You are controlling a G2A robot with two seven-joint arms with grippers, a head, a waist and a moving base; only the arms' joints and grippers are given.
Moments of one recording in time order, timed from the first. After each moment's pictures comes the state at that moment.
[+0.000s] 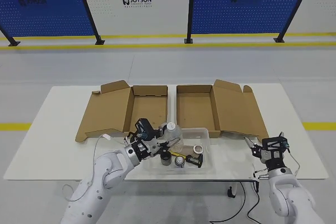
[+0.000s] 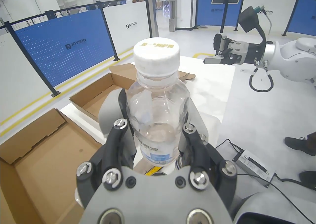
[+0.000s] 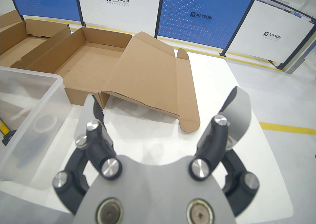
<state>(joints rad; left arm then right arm) 1.34 -1.22 -1.22 -1.70 1.21 -0.63 -0.04 -1.73 -1.15 1.60 -1.80 -1.33 0.00 0.00</state>
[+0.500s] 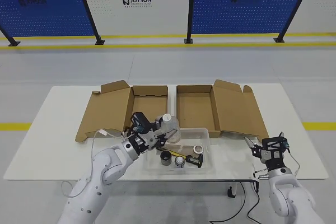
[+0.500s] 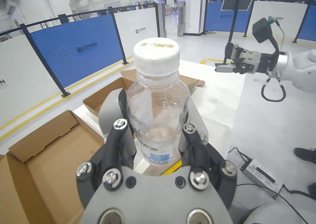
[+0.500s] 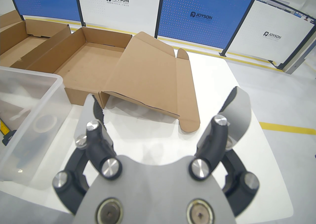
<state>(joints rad) 1.28 -1.22 -1.22 -1.68 1.18 -0.55 -0.02 -1.73 -1.15 1.60 -1.80 -1.33 0.00 0.00</state>
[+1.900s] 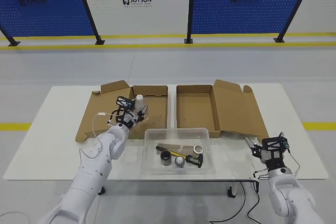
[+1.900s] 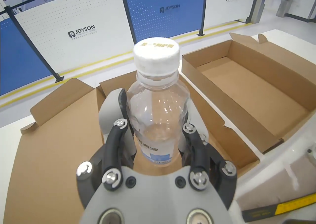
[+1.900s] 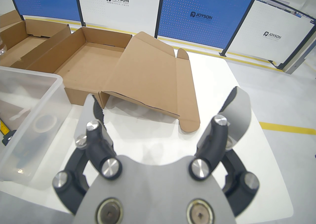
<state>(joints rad) 0.93 -1.29 -1.13 -0.94 1.26 -0.20 0.15 -1.73 -1.15 1.60 -1.80 -1.33 0.00 0.00</state>
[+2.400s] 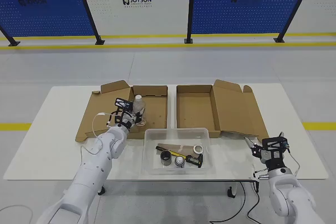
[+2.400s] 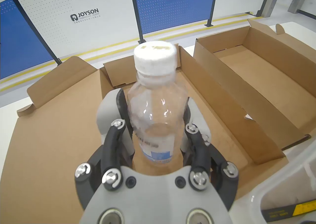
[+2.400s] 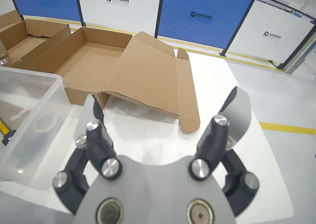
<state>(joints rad) 0.87 -1.31 -1.11 -0.80 1.23 -0.19 0.16 -1.73 -1.15 1.60 -1.80 -1.33 0.00 0.00</state>
